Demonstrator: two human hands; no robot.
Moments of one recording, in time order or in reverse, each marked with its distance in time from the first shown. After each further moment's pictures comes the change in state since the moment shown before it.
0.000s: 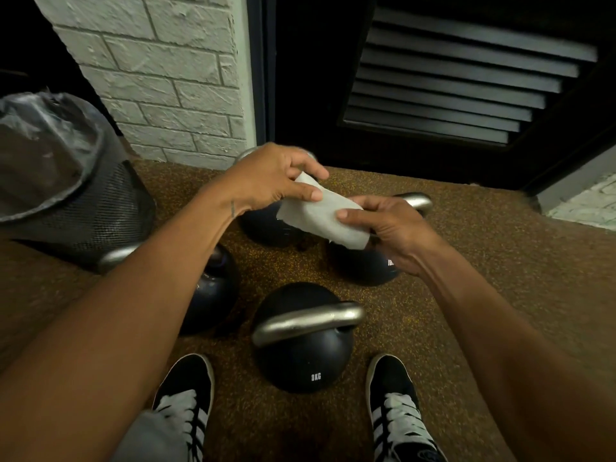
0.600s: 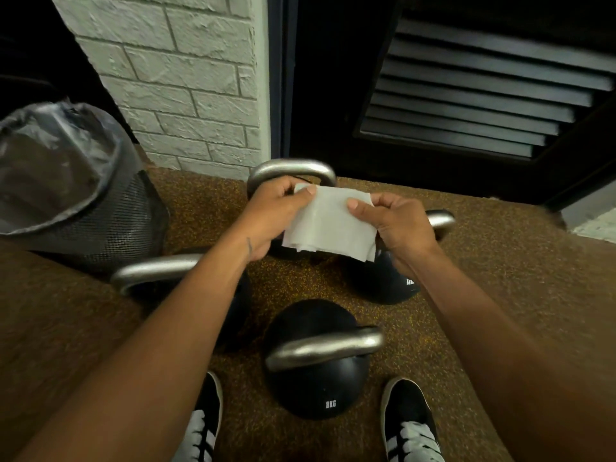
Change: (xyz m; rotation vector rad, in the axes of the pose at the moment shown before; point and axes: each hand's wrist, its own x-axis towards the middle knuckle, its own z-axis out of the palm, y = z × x) left_hand 0.007 -0.044 0.019 -0.461 0.308 -0.216; right_hand 0.037 -0.004 0.022 -0.015 0.218 -0.143
